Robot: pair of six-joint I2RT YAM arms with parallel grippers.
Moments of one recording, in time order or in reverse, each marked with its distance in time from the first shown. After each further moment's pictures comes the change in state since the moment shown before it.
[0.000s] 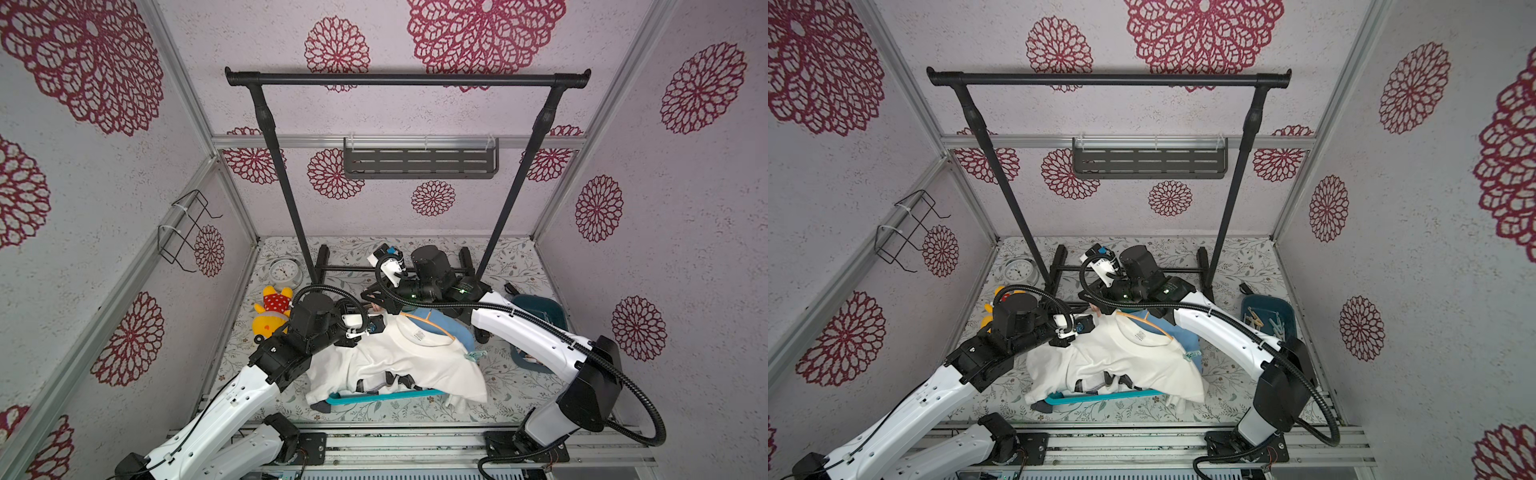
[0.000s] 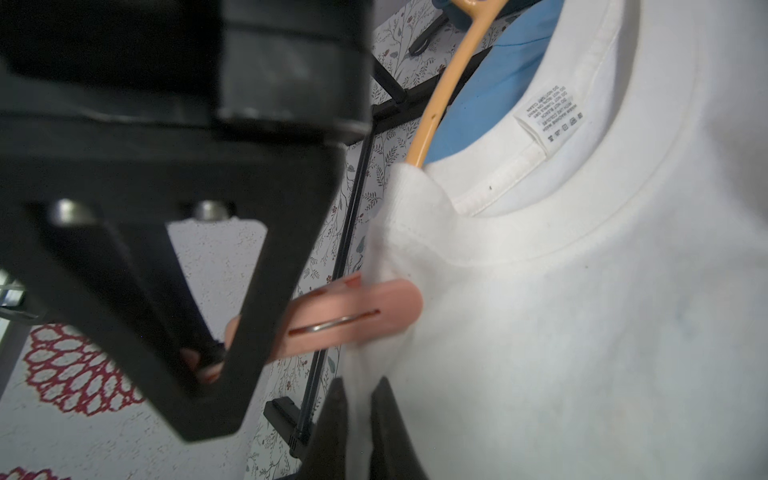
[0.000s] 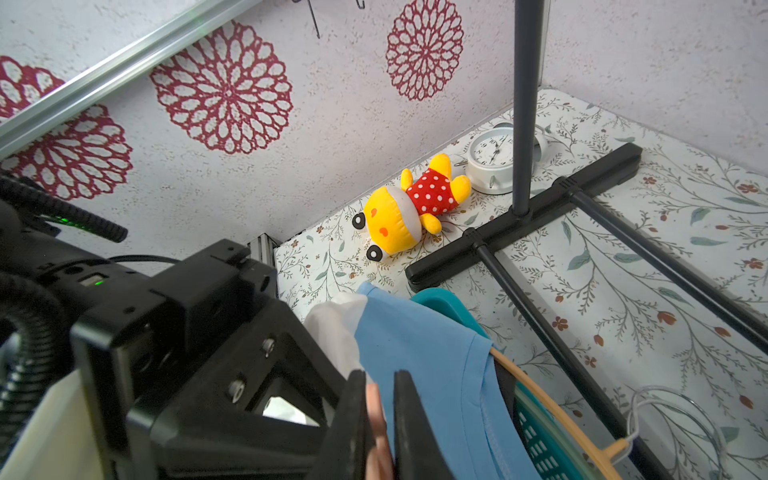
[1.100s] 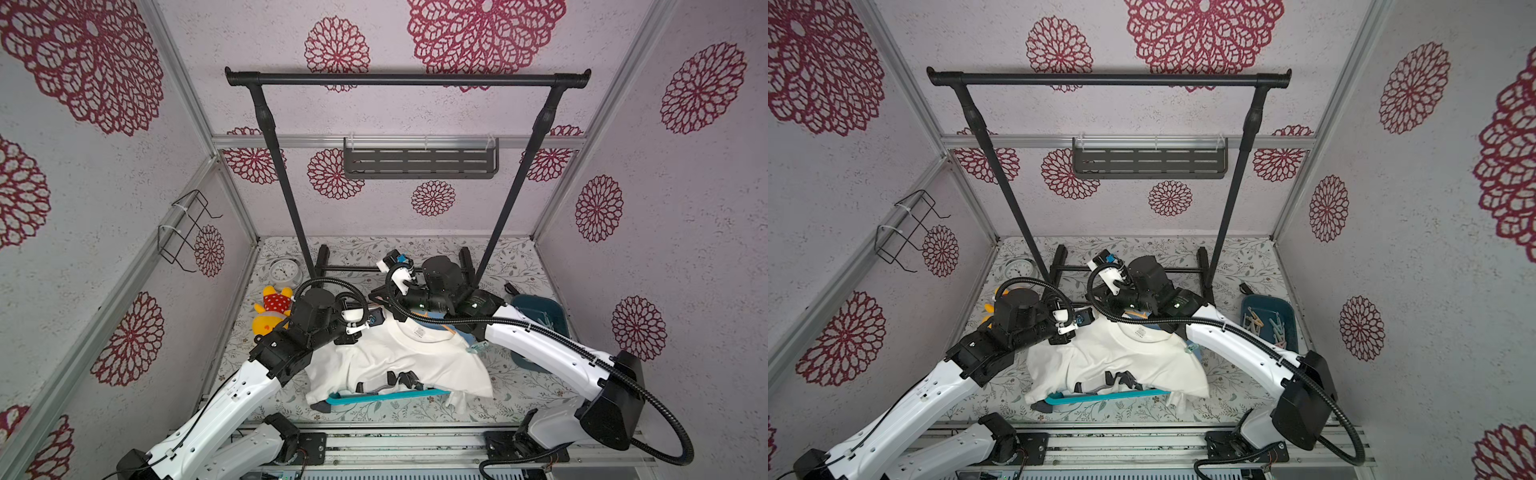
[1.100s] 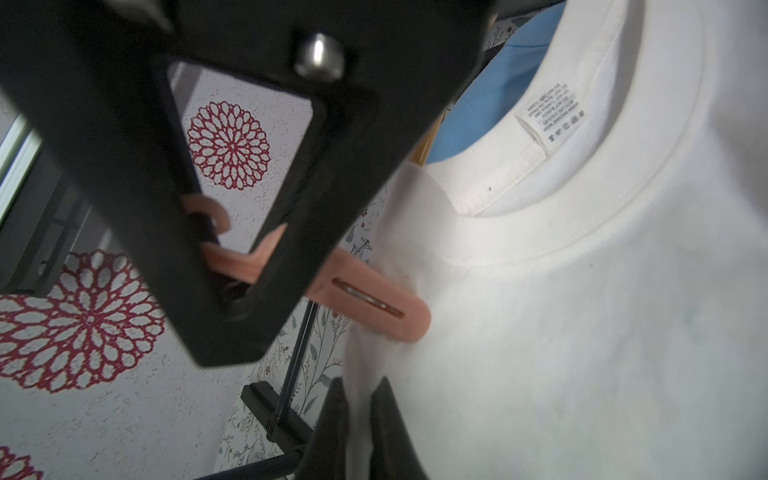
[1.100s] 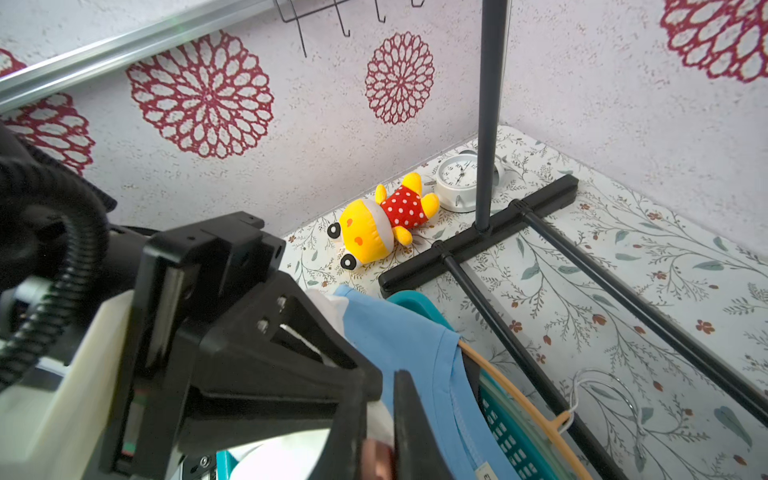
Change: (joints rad) left arm 0.012 0.034 0.050 -0.072 -0.006 -0.083; right arm 0.033 -0.117 -0.136 0.082 0.131 -0.047
